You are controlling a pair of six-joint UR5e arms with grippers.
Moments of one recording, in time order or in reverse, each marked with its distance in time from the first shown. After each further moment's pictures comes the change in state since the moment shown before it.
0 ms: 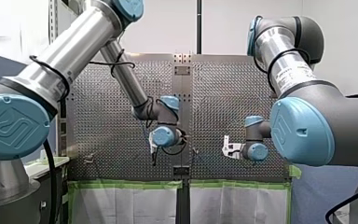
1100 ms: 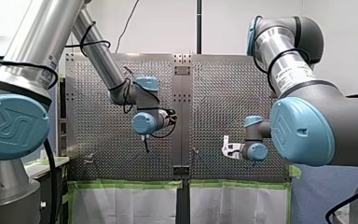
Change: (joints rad) left arm 0.011 0.300 -0.301 0.219 0.054 -0.110; right arm 0.003 0.000 0.000 0.007 -0.003 0.009
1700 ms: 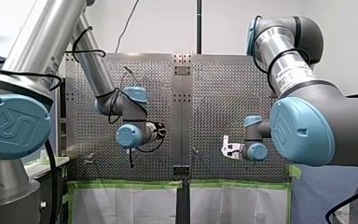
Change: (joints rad) left arm 0.014 -0.033 -0.167 0.091 -0.022 0.020; right arm 0.002 0.000 0.000 0.008 -0.008 0.007
